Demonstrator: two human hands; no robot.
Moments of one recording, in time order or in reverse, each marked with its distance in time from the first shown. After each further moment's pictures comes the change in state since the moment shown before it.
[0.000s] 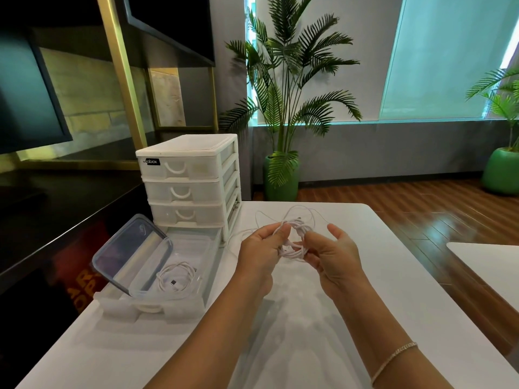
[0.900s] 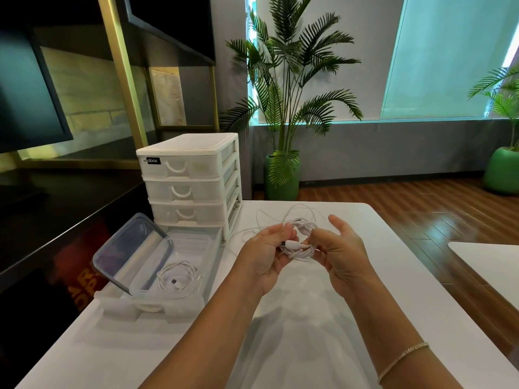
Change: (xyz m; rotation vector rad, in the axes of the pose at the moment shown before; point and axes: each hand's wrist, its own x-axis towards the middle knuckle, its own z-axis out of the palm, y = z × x) left_hand -0.001 0.003 -0.004 -0.264 -0.189 -0.111; right_hand -0.001 -0.010 -0.005 -0.161 -0.045 -0.054
